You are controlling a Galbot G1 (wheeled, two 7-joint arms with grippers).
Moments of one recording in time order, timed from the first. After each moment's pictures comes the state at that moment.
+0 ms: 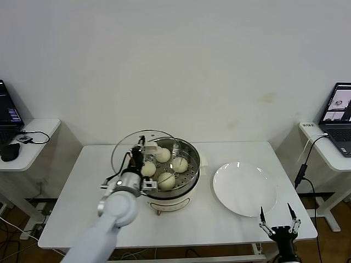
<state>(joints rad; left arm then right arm) 0.89 -1.19 -0.06 -1.86 1.26 0.46 0.28 -1.64 1.50 0.83 1.79 -0.24 0.44 -0.01</state>
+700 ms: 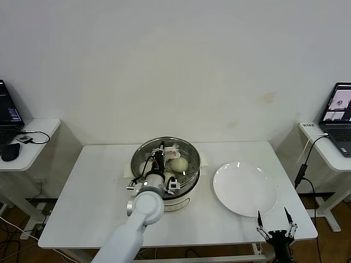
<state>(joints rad) 0.86 -1.37 0.00 -1.73 1.39 0.46 0.31 -1.64 1.52 0.83 1.76 -0.28 0.47 0.00</state>
